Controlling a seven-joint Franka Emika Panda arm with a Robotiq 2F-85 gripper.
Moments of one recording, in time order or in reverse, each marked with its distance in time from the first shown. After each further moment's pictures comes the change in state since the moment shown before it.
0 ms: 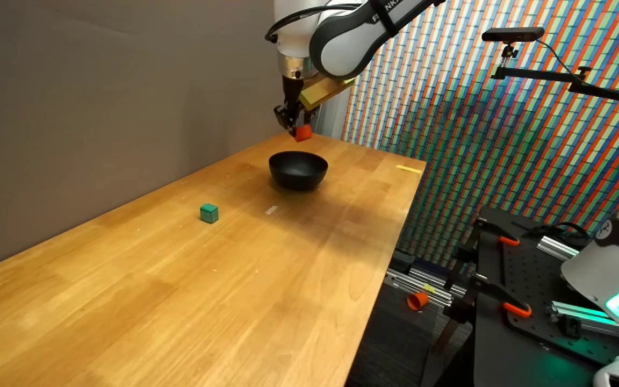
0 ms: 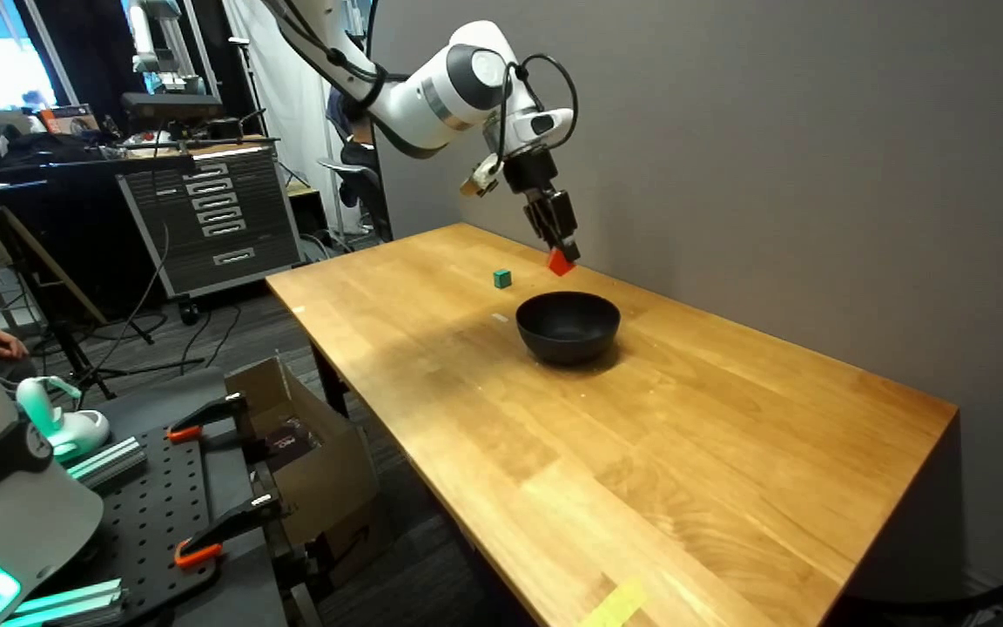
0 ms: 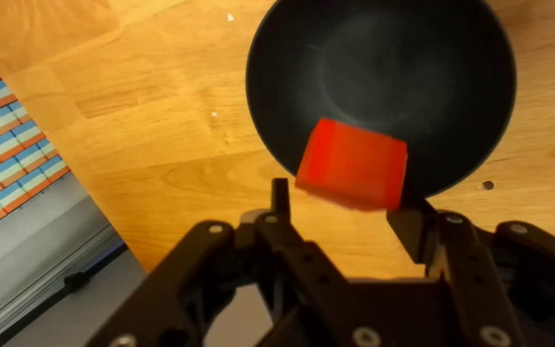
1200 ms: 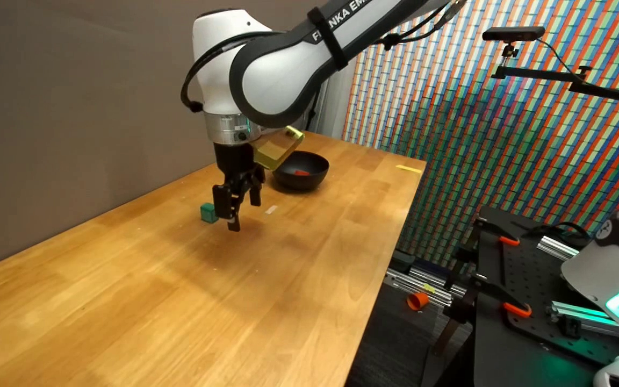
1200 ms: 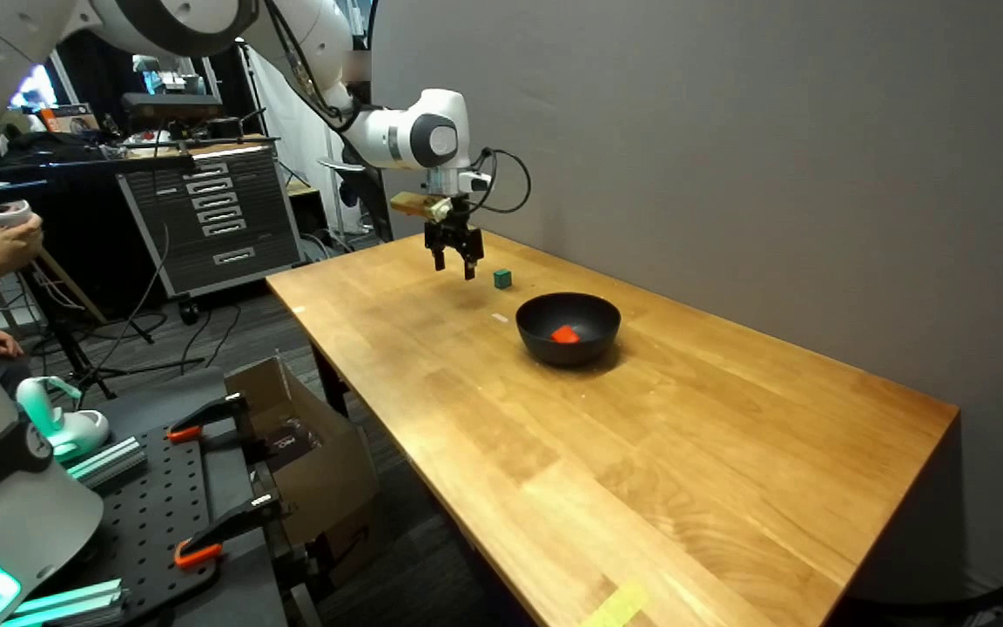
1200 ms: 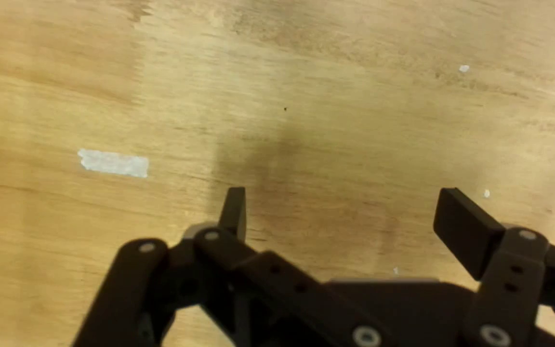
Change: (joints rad) arm 0.051 0.271 0.309 0.259 0.339 -0.152 -0.460
